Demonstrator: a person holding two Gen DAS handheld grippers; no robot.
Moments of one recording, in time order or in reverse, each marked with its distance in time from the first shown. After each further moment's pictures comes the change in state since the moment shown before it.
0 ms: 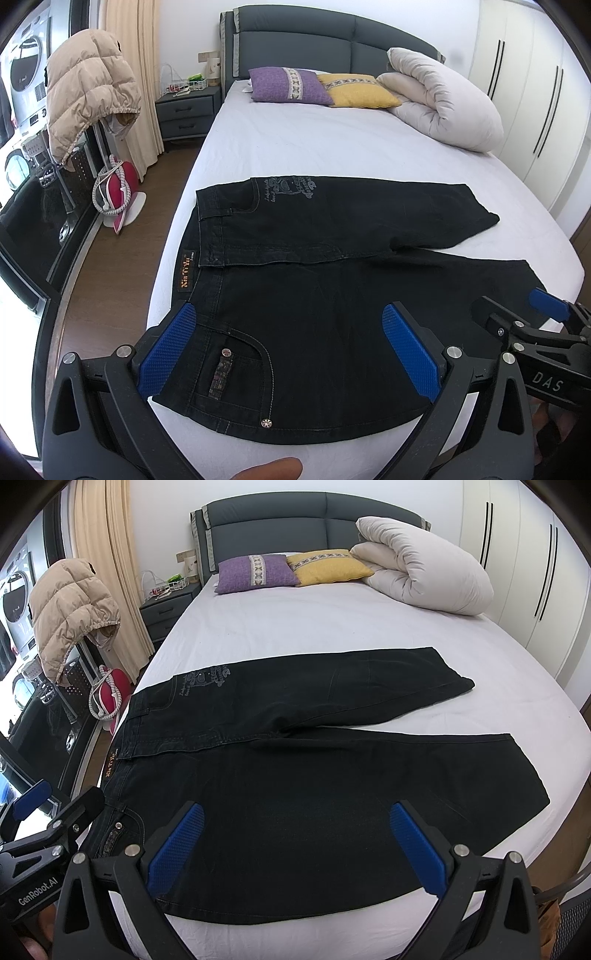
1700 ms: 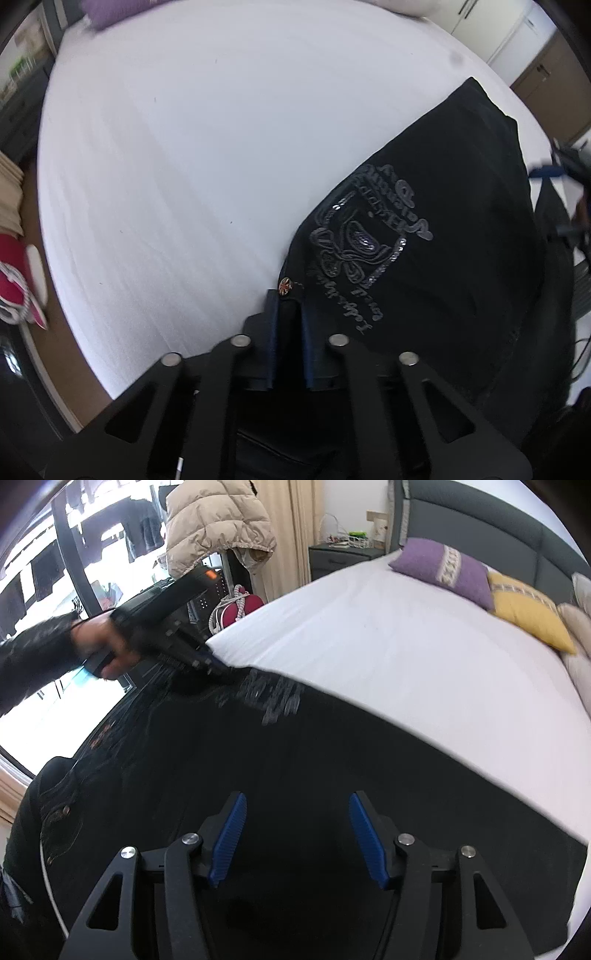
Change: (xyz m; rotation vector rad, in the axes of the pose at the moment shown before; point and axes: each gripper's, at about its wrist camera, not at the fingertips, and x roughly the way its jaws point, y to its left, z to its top) left arm 0.360 0.094 0.220 0.491 0.472 -0.343; right arm 0.224 0.022 0.172 -0.618 0.119 0.517
